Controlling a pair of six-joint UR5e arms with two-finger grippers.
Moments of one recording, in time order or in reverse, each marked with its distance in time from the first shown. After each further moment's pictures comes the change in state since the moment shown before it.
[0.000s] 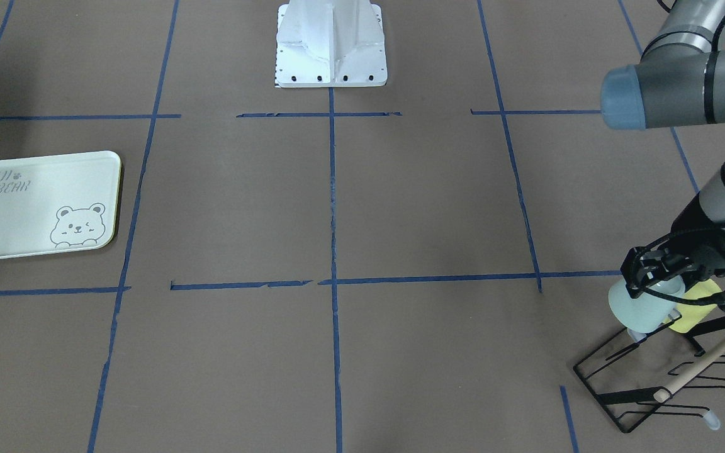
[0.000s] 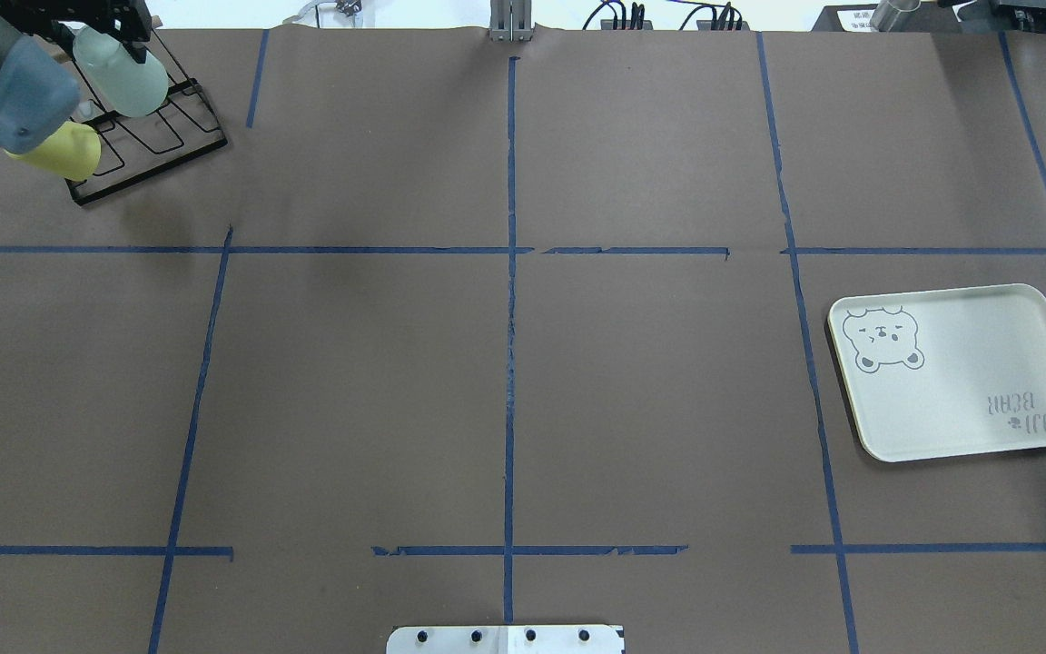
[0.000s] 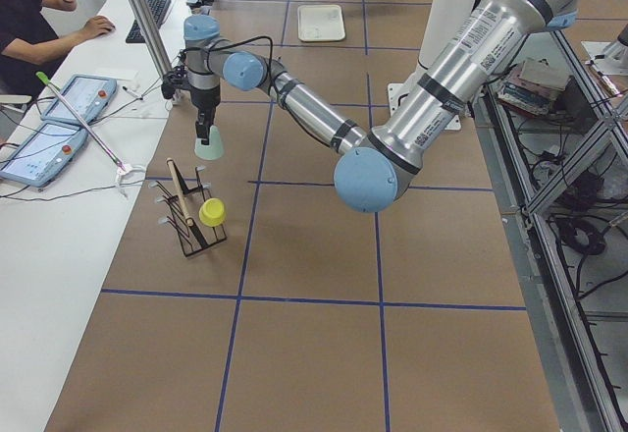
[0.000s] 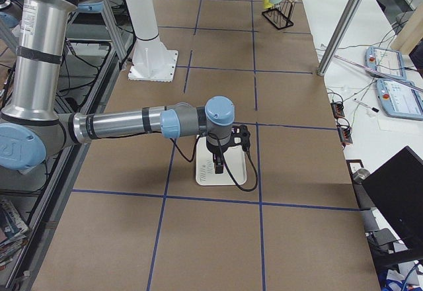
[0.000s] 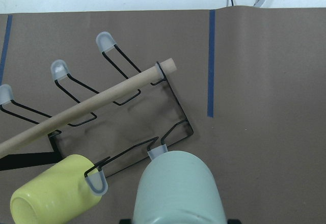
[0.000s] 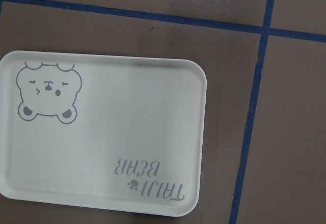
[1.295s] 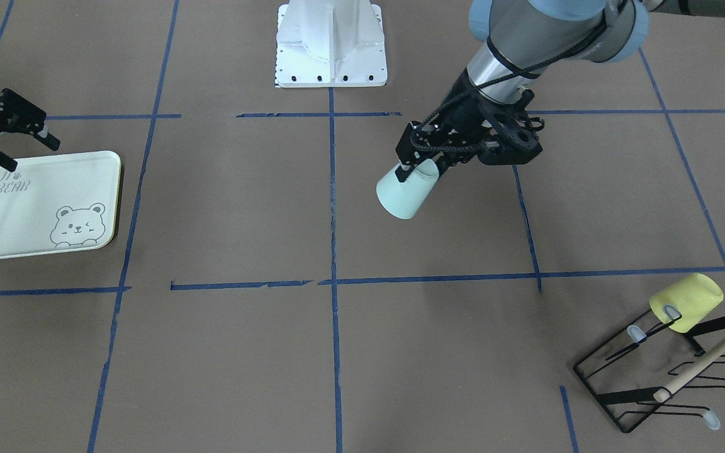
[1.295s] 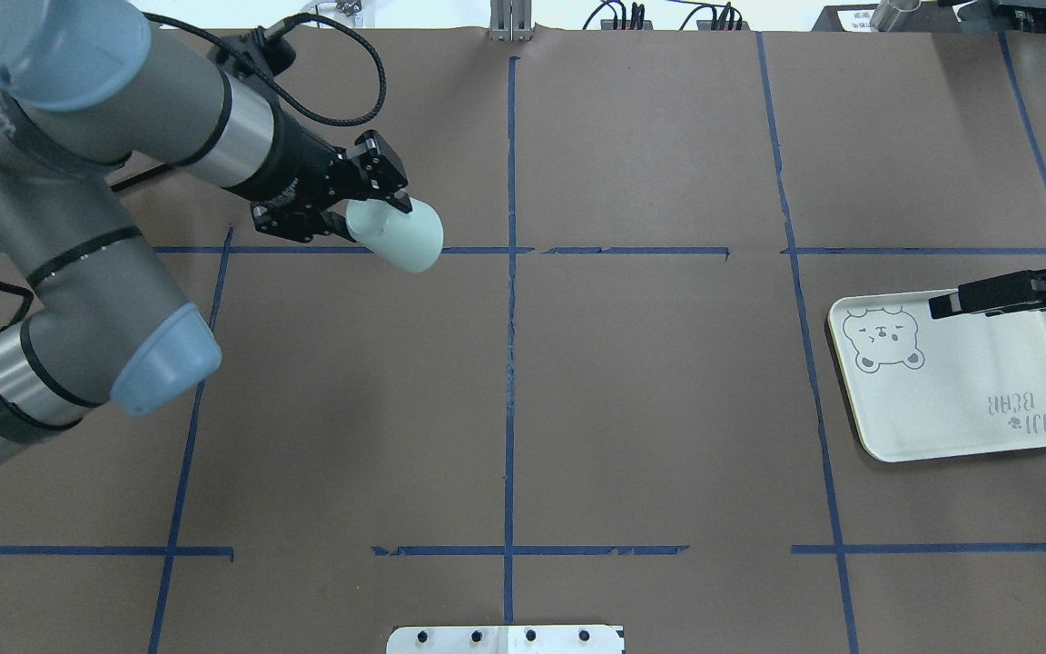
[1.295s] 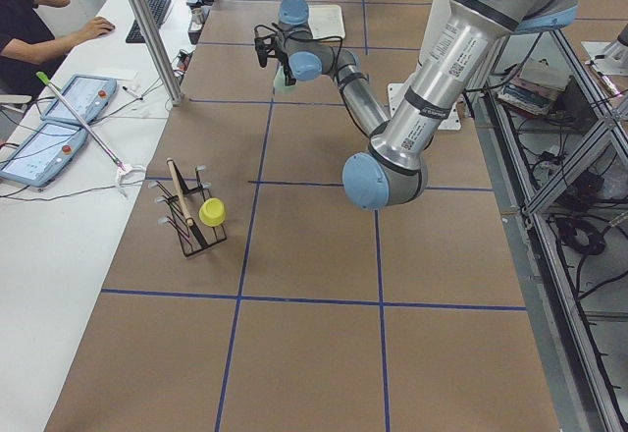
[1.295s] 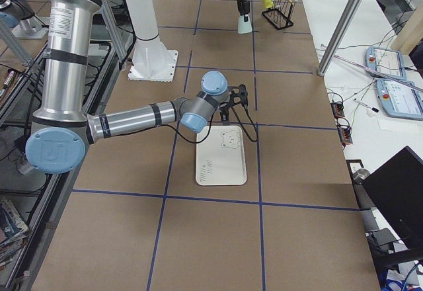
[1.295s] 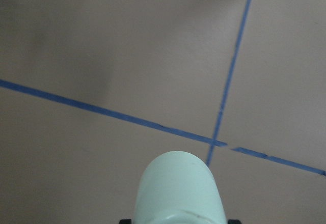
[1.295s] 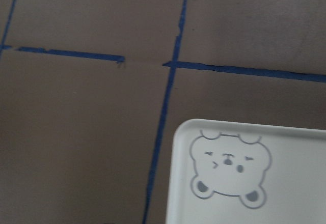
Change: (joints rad) left arm 0.443 0.074 -0.281 -0.537 0.027 -0.977; right arm -0.386 0.080 -0.026 0.906 -0.008 0.952
